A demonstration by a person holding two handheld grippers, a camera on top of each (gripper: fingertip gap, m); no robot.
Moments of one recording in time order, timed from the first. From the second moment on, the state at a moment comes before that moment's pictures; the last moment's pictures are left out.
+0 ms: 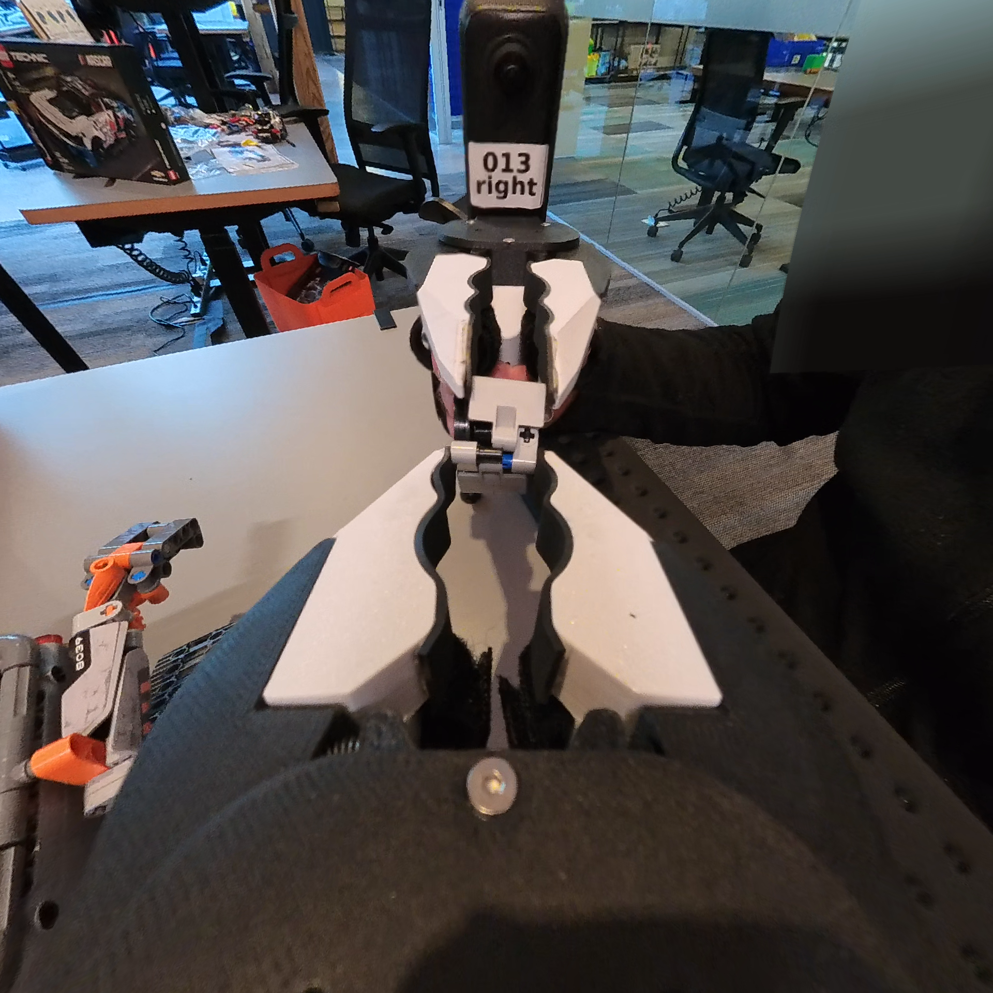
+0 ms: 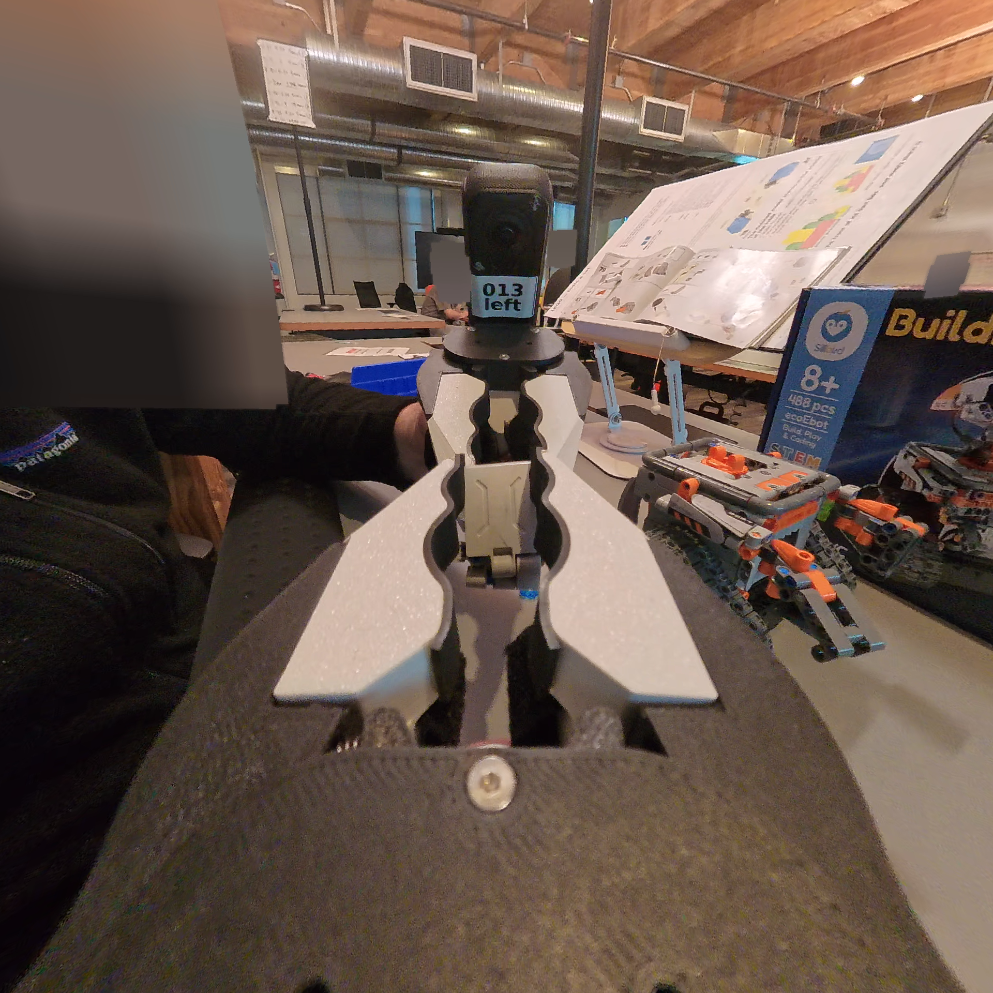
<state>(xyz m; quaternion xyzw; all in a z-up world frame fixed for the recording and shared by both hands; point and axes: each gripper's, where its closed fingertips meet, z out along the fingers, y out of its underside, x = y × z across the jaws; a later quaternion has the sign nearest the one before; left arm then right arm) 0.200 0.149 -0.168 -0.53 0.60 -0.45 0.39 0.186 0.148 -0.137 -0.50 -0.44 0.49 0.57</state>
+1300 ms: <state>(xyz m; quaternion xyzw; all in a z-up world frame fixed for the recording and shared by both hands) 0.164 0.165 -0.279 -0.58 0.77 -0.09 0.25 0.167 0.158 -0.261 -0.63 -0.61 0.26 0.40</state>
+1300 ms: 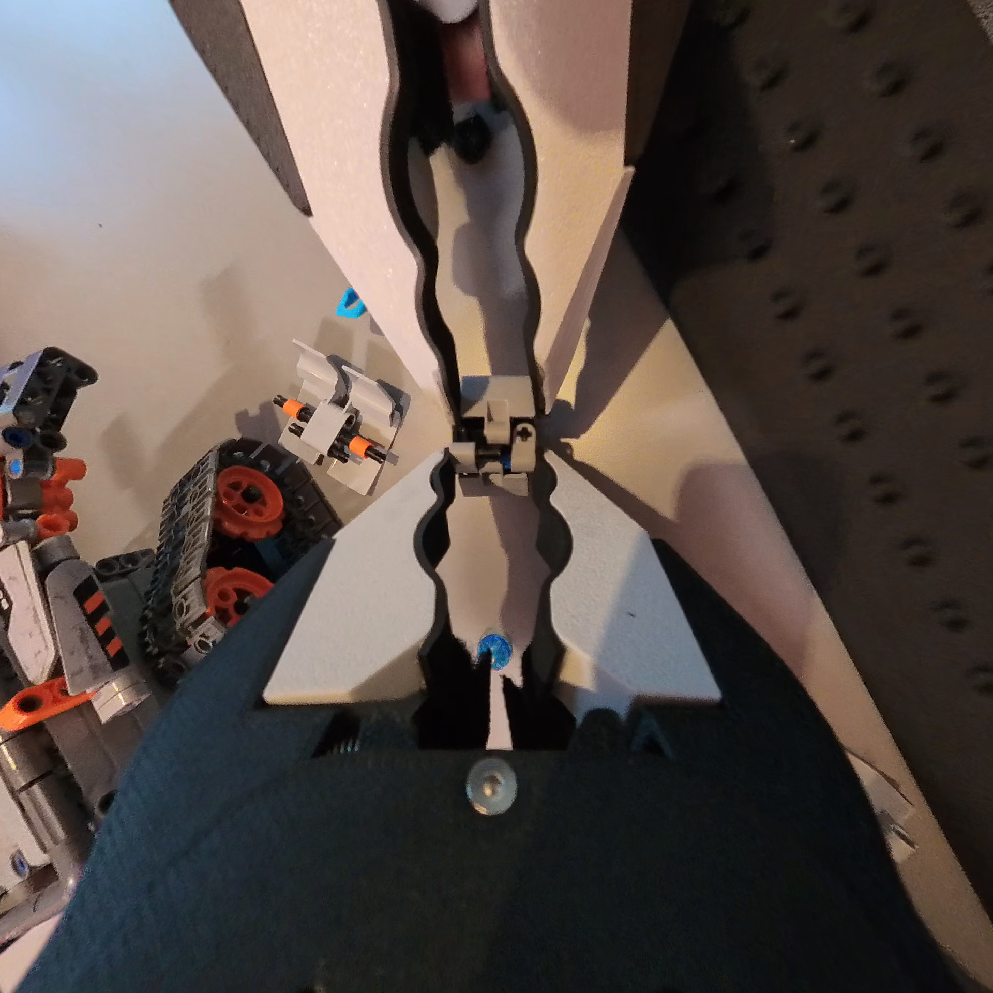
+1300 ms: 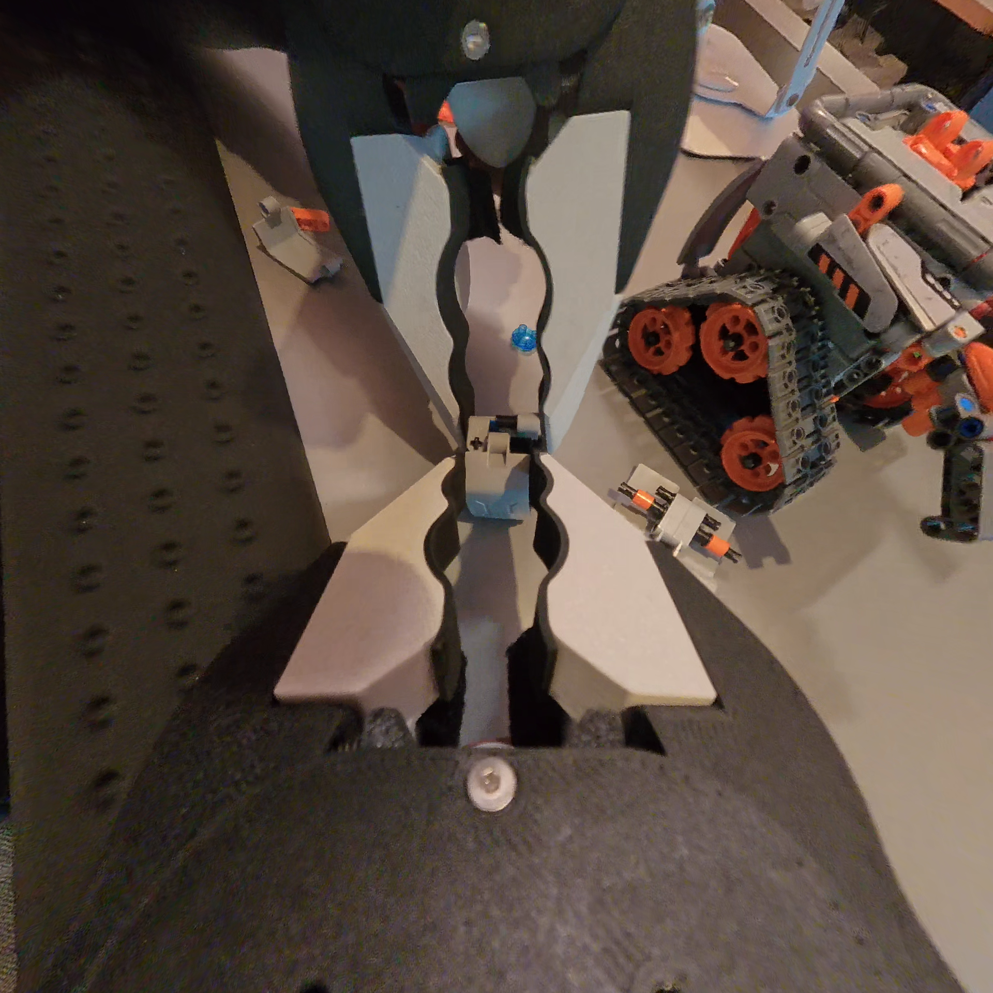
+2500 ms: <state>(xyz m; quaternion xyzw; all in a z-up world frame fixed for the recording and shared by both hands) 0.151 0.172 -0.284 -0.61 0.74 -0.14 0.25 0.177 0.173 -0.255 -0.64 -0.58 0.27 0.42</state>
